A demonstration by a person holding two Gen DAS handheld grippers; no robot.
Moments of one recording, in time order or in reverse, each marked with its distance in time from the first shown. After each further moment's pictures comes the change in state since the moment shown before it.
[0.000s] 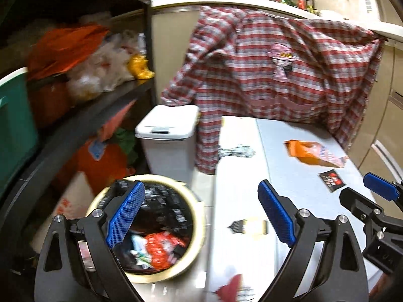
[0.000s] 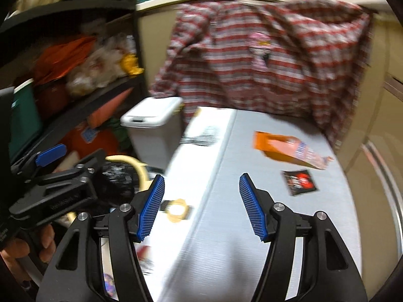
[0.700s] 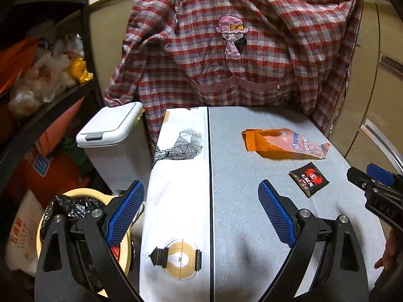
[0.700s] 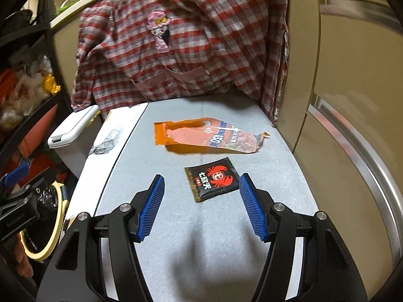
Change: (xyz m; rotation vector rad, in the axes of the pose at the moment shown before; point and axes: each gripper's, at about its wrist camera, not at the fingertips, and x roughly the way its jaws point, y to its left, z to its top) left arm 0.081 -0.115 0.002 0.111 0.052 -0.093; right arm 0.069 -0.168 -0.011 0.214 0.035 -0.195
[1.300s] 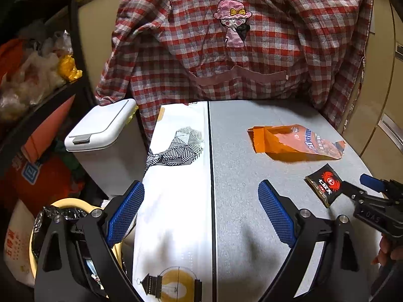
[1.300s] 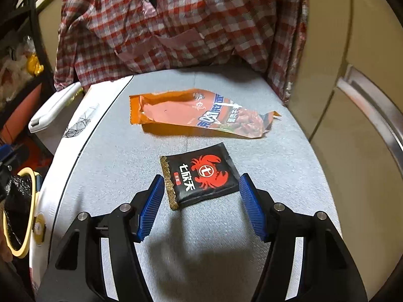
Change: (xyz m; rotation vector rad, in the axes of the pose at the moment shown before) left arm 0.056 -0.004 0.011 0.022 0.021 0.011; right arm 0.088 -0.013 -0.004 -0.041 0.133 -0.011
